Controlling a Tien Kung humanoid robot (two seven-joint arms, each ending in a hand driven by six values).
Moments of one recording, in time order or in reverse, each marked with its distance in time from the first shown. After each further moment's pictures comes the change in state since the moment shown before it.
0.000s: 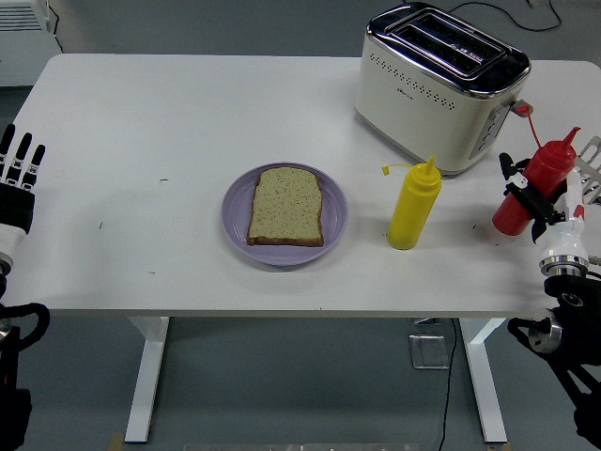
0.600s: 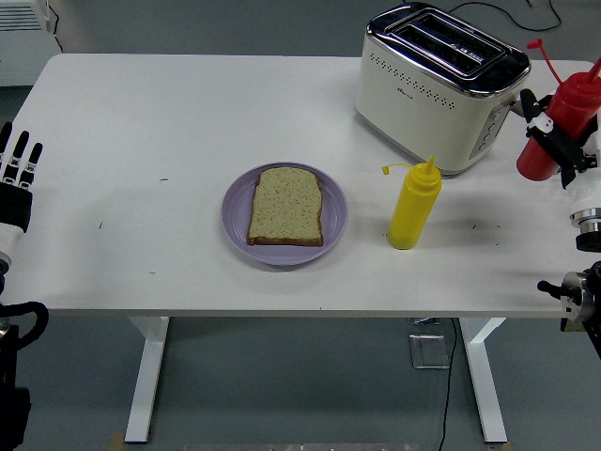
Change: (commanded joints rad) left arm -0.003 0.001 -0.006 -0.001 -0.001 0.000 0.000; right arm 0.032 -0.070 0.133 0.246 -0.352 0.006 -0.179
